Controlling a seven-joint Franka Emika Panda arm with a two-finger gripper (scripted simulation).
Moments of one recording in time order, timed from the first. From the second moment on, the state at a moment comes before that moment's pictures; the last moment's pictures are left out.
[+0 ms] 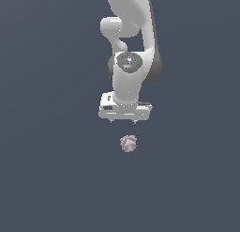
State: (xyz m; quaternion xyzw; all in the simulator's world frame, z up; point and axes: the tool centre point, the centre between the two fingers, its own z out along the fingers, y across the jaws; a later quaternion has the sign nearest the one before) arm -0.001 0.014 0.157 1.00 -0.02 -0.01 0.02
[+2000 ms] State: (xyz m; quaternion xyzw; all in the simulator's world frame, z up) arm 0.041 0.037 0.112 0.85 -0.53 0.00 0.00
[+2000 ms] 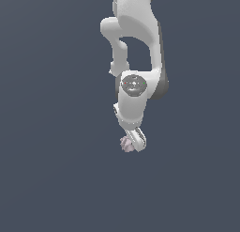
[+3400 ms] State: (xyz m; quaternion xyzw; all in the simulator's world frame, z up) arm 0.047 0.041 0.065 0.79 -0.61 0.00 0.00
